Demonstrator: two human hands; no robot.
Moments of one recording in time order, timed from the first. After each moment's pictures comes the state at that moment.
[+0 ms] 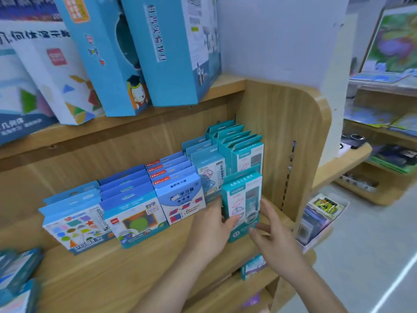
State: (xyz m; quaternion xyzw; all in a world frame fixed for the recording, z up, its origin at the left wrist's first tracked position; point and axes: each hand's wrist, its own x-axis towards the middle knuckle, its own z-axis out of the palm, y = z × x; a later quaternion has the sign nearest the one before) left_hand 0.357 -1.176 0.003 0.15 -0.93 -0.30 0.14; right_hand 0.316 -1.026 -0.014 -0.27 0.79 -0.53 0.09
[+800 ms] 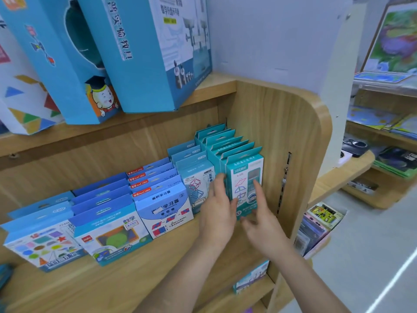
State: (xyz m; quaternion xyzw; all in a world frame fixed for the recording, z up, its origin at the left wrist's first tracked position) left_hand 0.270 -1.162 -0.014 0.17 -0.90 -0.29 0.27; right_hand 0.236 -1.048 -0.029 -0.28 0.81 -0.51 0.07
